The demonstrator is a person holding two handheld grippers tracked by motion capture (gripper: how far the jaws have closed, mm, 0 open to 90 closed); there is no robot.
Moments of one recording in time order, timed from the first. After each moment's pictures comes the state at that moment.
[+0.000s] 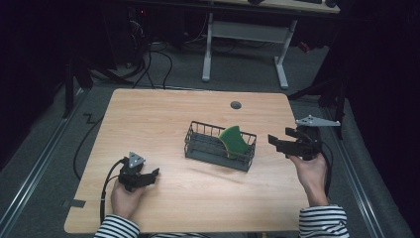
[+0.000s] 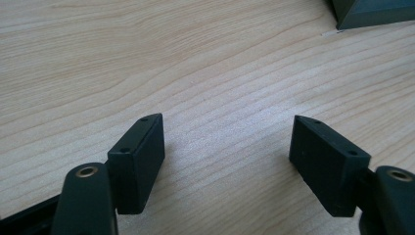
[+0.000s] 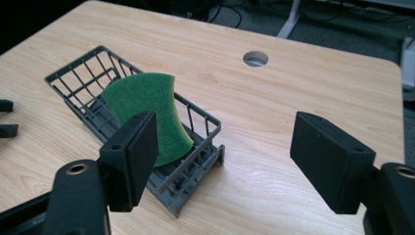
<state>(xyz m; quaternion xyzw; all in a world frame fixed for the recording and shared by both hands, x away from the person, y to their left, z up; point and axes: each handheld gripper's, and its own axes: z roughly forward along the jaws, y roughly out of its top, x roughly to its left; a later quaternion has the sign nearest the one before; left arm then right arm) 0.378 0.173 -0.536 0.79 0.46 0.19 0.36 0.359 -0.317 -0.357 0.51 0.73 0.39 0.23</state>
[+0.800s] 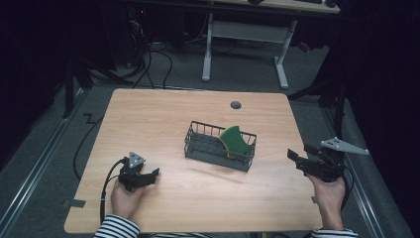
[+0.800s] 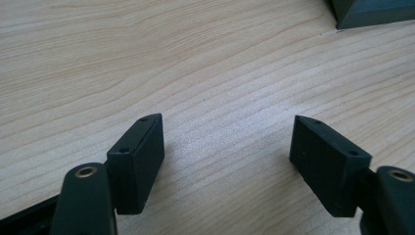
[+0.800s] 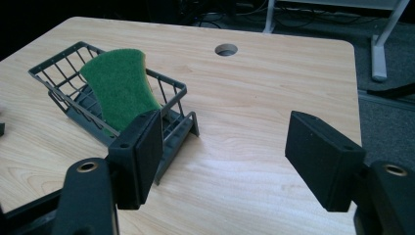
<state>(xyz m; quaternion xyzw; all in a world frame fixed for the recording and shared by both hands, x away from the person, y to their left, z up) 0.378 0.173 -0.536 0.79 0.46 0.19 0.36 0.308 -0.361 -0.382 0.54 0.69 0.41 0.25</state>
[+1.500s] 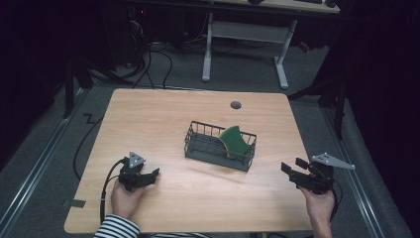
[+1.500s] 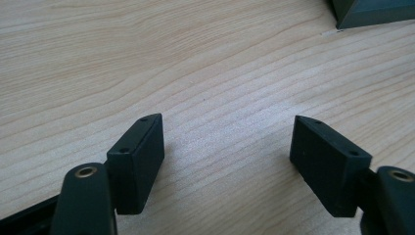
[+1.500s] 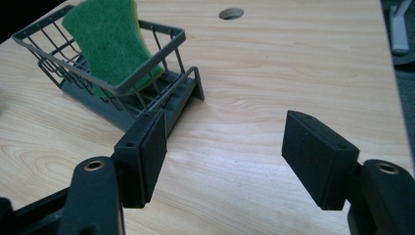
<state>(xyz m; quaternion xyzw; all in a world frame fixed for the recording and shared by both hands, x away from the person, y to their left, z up) 0.378 0.173 -0.536 0.79 0.46 0.20 0.36 0.300 -0.359 -0.439 0.56 0.69 0.42 0.22</state>
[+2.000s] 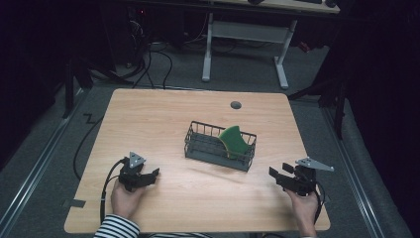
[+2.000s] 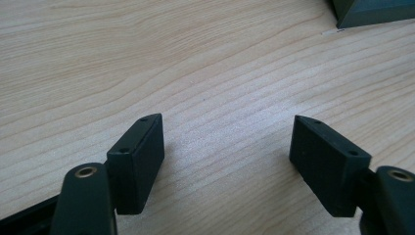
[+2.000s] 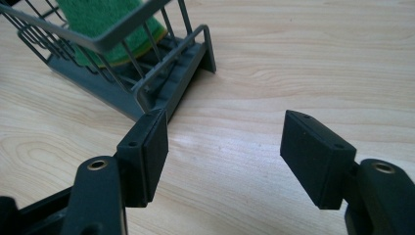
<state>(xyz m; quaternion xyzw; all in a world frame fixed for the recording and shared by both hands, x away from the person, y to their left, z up) 0.378 0.172 -0.536 0.79 0.46 0.20 0.36 0.314 -0.340 -0.481 0.56 0.69 0.40 0.19</state>
